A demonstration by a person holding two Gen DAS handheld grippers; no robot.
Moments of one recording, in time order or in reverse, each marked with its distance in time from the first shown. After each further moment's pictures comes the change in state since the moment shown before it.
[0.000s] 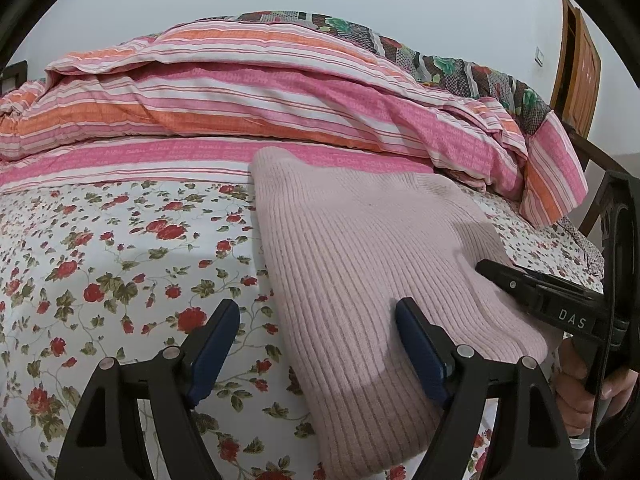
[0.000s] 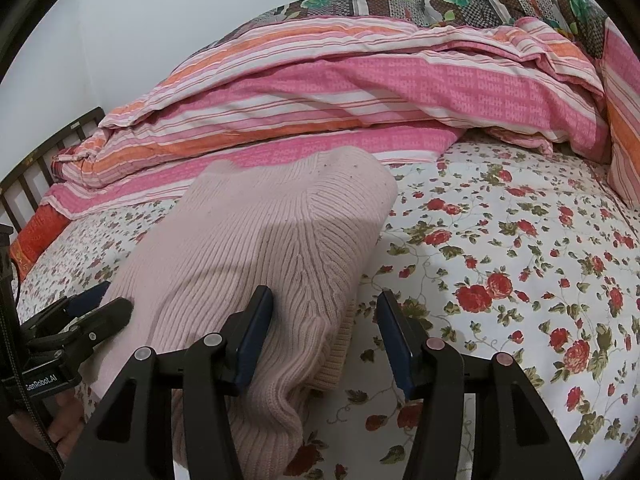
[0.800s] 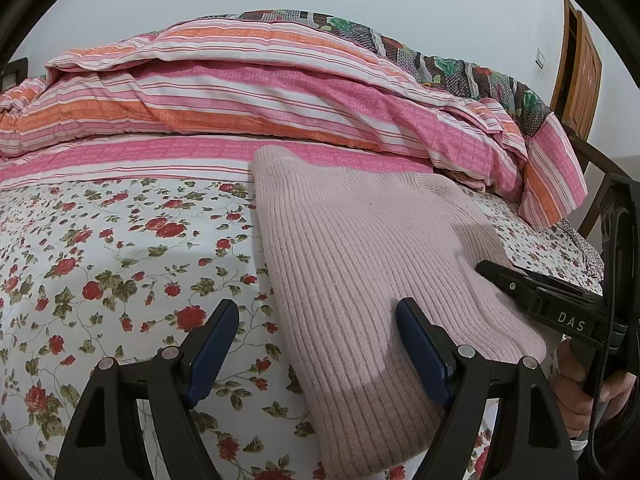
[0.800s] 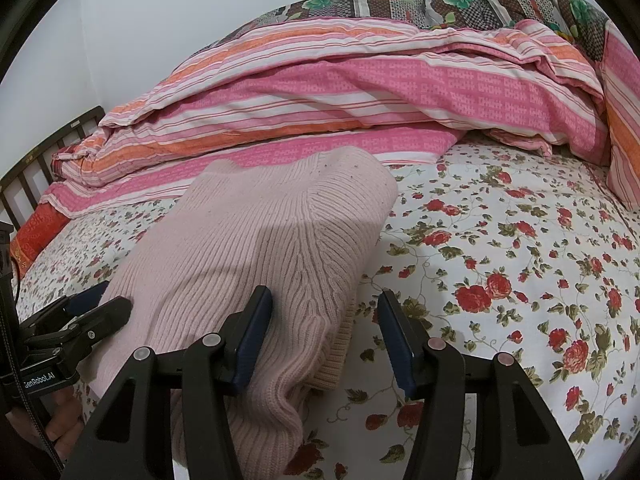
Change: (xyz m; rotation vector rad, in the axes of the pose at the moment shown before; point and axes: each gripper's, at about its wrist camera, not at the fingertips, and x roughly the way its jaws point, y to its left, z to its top) left arm 0.000 0.001 0.000 0.000 0.000 -0.002; right arm -0.001 0.002 0.000 -0.008 -0.003 -0.004
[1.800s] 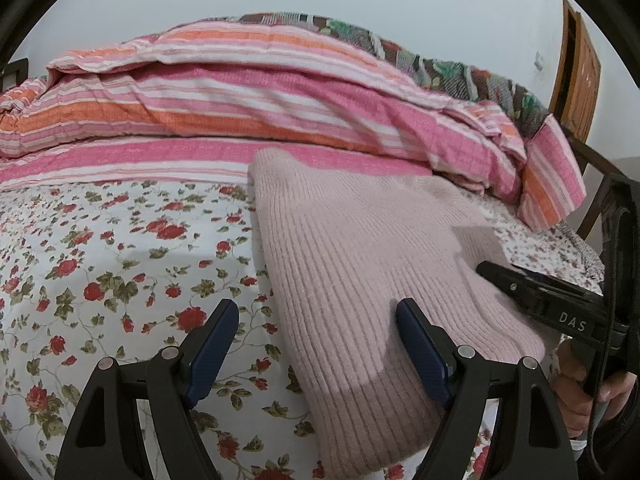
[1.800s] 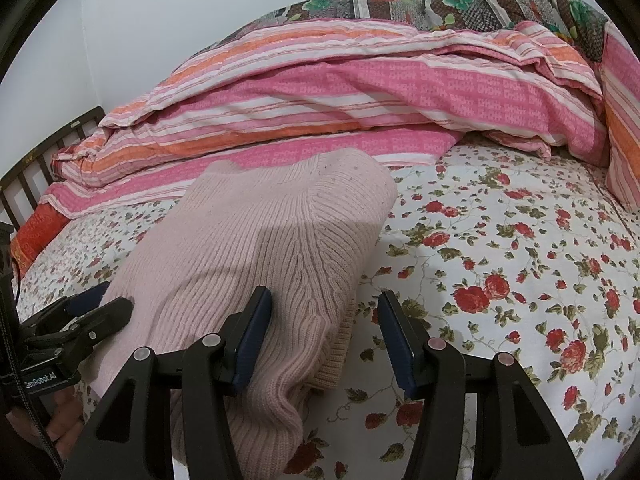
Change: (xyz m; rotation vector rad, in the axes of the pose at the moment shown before) left arm -0.004 0.001 0.001 0.001 -0.021 -0.014; right arm -0.004 0.002 0.001 -0.005 -0.010 0.003
